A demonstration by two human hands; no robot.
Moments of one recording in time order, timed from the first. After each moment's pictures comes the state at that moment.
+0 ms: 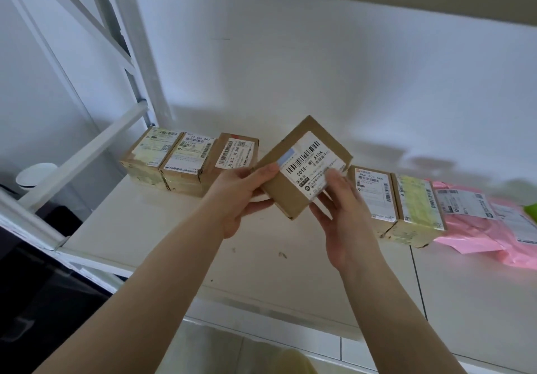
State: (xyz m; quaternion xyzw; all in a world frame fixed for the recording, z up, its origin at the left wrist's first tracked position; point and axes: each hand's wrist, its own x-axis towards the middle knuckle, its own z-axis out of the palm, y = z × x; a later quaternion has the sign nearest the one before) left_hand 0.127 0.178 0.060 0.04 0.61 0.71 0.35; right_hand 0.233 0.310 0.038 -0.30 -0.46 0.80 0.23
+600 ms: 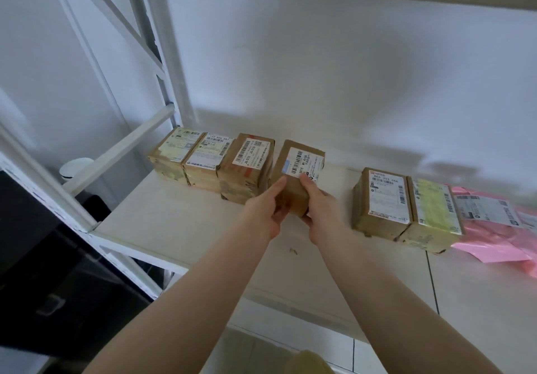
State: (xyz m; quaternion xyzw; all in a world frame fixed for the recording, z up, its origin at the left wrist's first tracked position) left_hand 0.143 0.216 0.009 -0.20 0.46 0.81 0.29; right_hand 0.184 0.305 -0.001 -0.38 -0.51 0.76 0.13
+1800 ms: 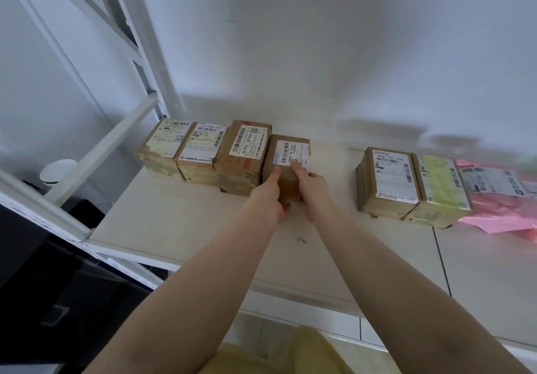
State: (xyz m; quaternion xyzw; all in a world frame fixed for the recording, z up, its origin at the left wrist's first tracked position) left_hand 0.112 0.232 -0.005 -0.29 0.57 0.69 0.34; right_hand 0.131 0.317 -0.051 -0.42 -0.60 0.67 0.09
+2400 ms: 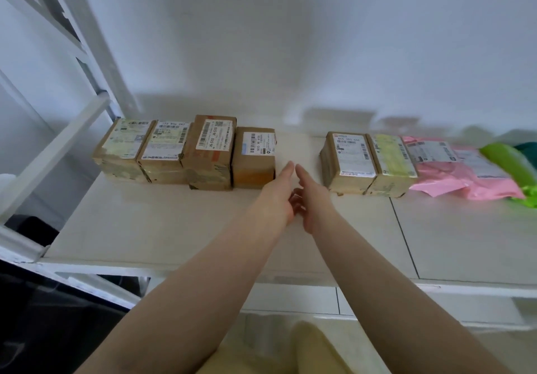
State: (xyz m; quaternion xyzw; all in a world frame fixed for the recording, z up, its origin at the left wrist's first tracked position) left_hand 0.161 0.256 -0.008 -0.18 0.55 0.66 0.48; right_hand 0.209 0.309 -0.028 -0.49 -0.45 0.74 0.13
